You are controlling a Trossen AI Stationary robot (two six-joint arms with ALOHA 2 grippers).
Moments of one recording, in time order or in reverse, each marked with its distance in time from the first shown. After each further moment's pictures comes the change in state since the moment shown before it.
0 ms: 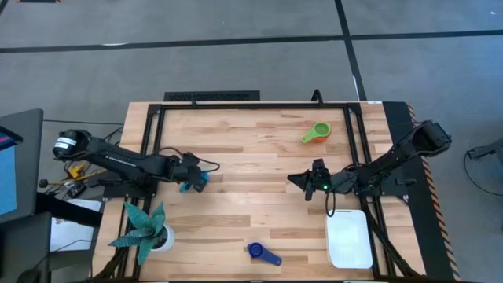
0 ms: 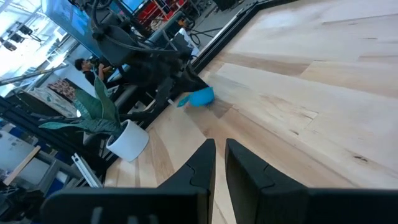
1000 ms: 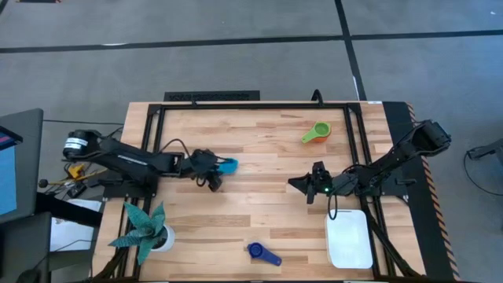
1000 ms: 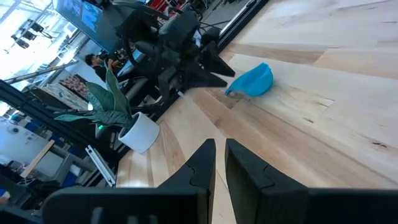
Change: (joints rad) left arm 0.097 0.150 0.026 0.515 0.087 0.383; right arm 0.041 0.000 0.000 0.003 -0.003 0.029
